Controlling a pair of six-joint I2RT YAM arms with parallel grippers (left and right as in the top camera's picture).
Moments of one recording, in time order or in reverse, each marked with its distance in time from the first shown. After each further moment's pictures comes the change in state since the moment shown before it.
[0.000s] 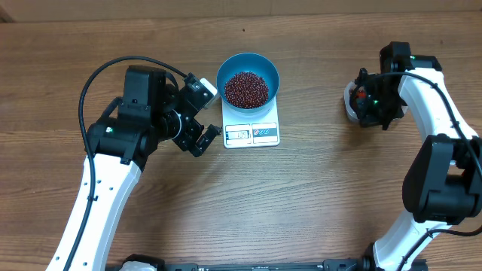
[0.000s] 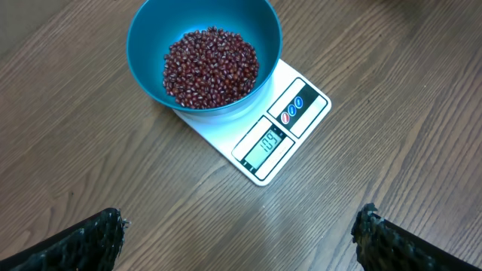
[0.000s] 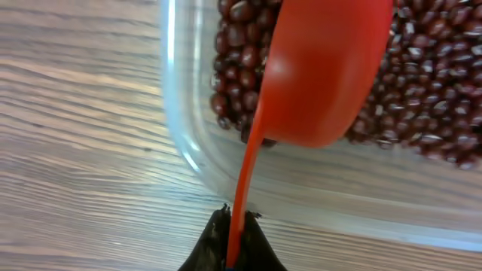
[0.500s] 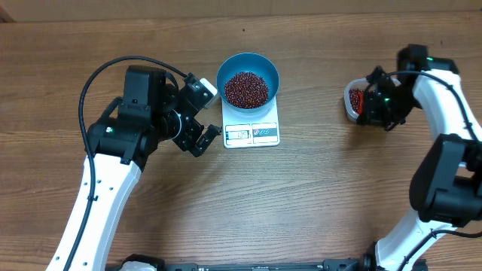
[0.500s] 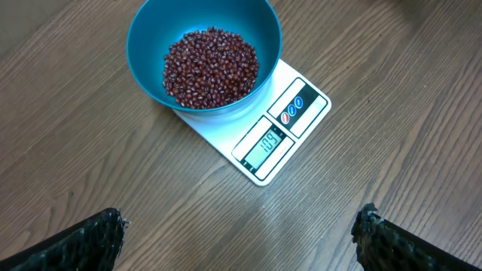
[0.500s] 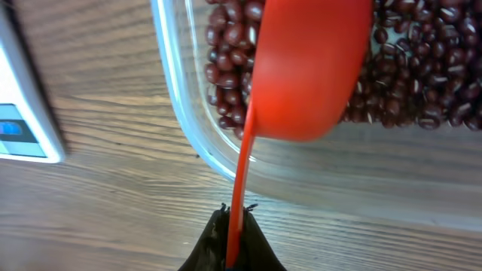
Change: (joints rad) left arm 0.000 0.000 0.000 0.000 0.000 0.000; right arm -0.105 0.000 0.000 -0.011 -0.239 0.105
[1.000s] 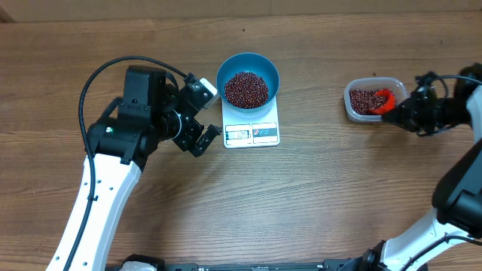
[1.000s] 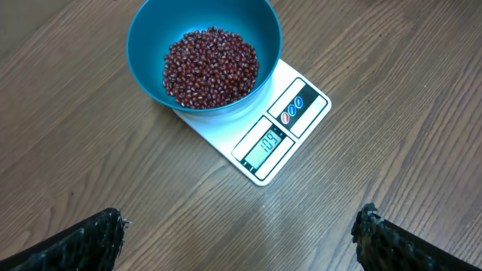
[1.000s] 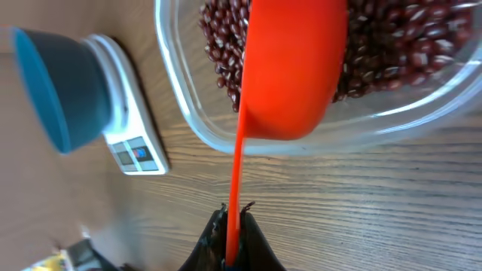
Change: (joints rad) left arm 0.000 0.000 0.000 0.000 0.000 0.000; right arm -0.304 0.000 -0.001 -0.067 -0.389 -0.045
